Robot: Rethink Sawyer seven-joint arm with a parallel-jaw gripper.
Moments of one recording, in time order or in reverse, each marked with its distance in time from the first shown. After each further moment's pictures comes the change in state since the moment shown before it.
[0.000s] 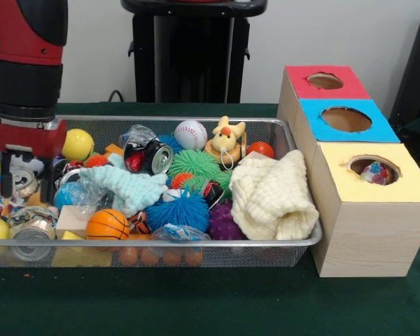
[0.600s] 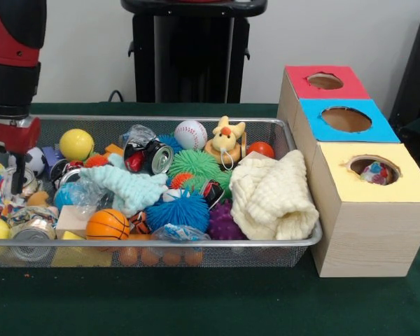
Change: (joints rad) arm -0.001 0.010 -0.090 -0.020 -0.018 0.000 0.000
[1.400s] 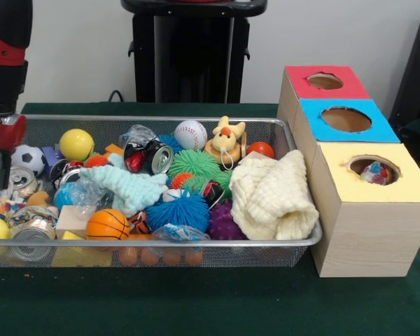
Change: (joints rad) arm -0.041 0.006 0.004 0.001 -0.021 0.000 0.000
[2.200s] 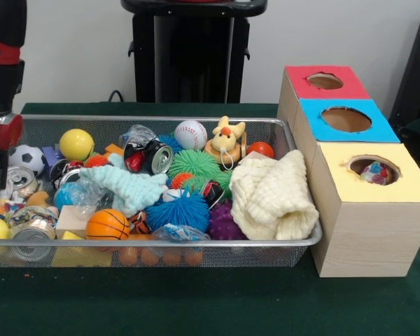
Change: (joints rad) arm -0.037 0.003 0.033 0.007 0.015 0.000 0.000
